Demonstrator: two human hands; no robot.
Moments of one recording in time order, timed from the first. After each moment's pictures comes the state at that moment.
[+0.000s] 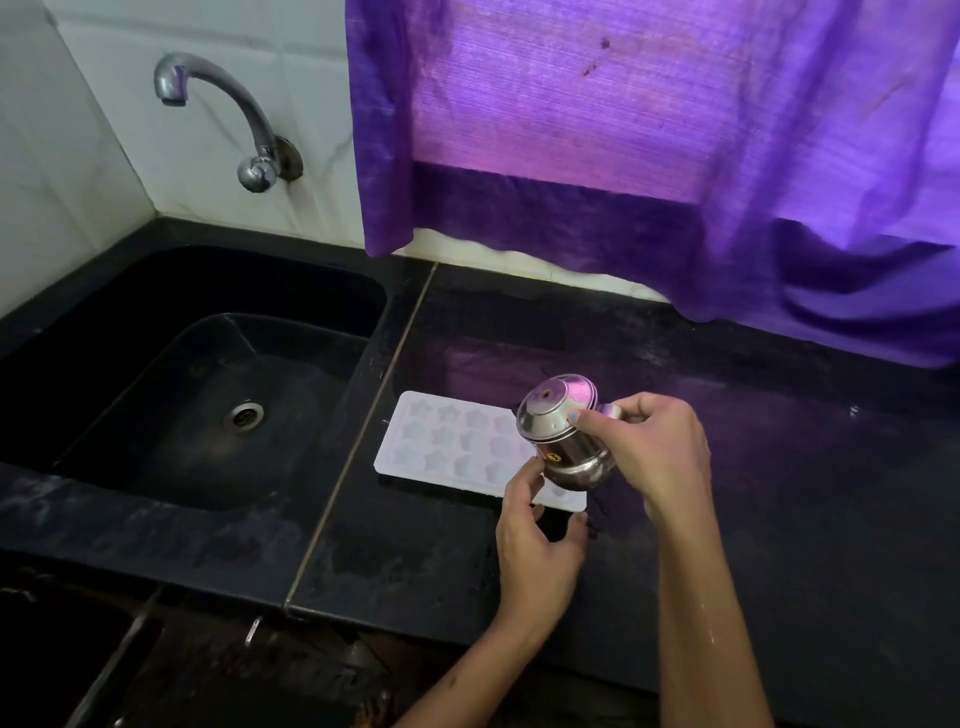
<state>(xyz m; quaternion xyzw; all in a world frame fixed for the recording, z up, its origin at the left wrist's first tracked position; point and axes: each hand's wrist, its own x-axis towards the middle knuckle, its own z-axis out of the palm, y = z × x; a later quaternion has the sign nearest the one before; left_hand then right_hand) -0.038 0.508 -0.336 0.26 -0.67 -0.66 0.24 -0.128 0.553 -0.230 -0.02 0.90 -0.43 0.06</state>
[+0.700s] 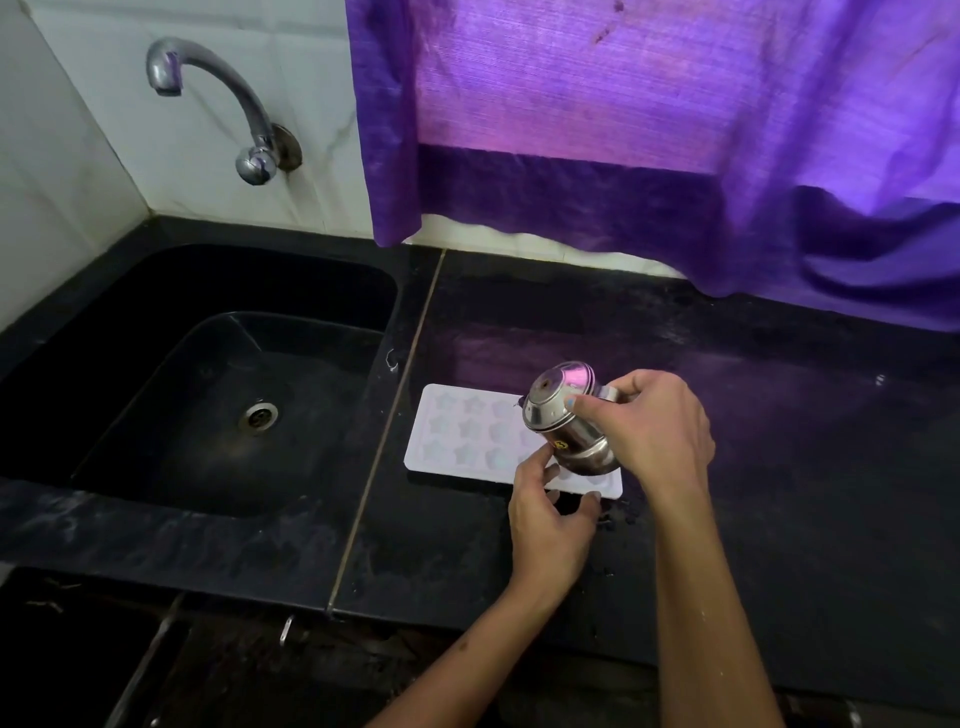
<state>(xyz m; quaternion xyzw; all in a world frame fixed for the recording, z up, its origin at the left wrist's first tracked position) -0.038 0.473 -0.340 0.28 -0.67 -0.67 0.18 -0.113 0.516 -0.228 -0.02 0.93 -0.36 0.05</state>
